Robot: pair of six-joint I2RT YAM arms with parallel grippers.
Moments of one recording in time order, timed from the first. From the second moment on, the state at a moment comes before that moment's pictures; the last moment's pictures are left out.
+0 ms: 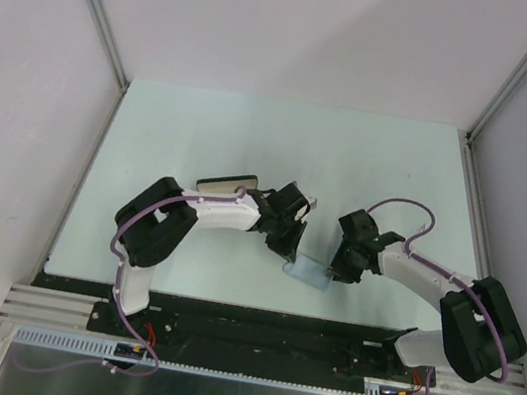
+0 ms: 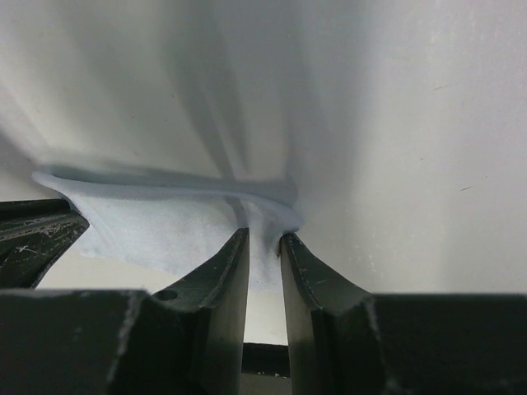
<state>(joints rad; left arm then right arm) -0.87 1.92 1.21 -0.37 0.24 -0.51 0.55 1.37 0.67 -0.52 0.00 0.89</state>
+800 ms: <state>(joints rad) -0.87 1.94 1.23 -0.39 0.23 -0.51 0.55 1.38 0.67 -0.52 0.00 0.89</state>
